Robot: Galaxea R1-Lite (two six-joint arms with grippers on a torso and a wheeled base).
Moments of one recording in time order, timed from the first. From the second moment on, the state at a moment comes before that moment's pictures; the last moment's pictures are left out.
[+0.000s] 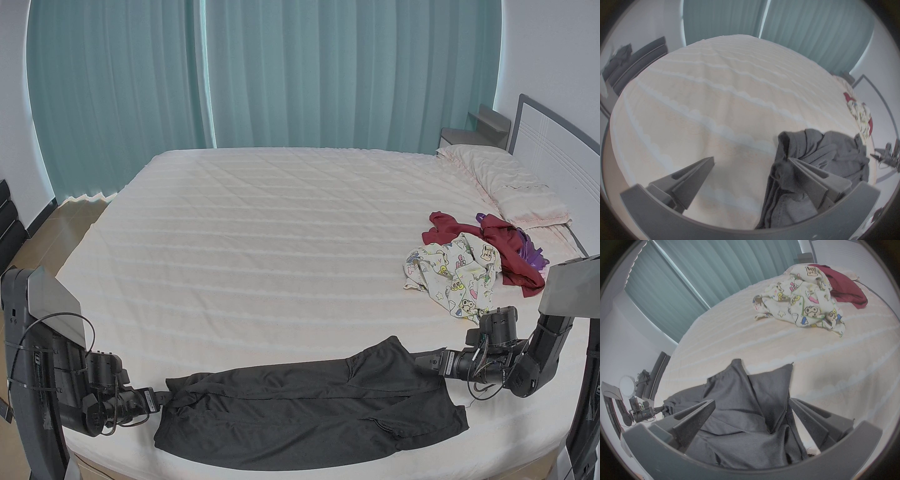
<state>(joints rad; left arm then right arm) 0.08 2.44 -0.18 -1.38 -0.09 -0.26 0.18 2.23 -0.44 -1.04 0.17 0.40</state>
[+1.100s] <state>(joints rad) -0.02 2.36 -0.20 -1.43 -0.13 -0.71 0.27 2.37 -0.56 -1.05 0.12 0.44</state>
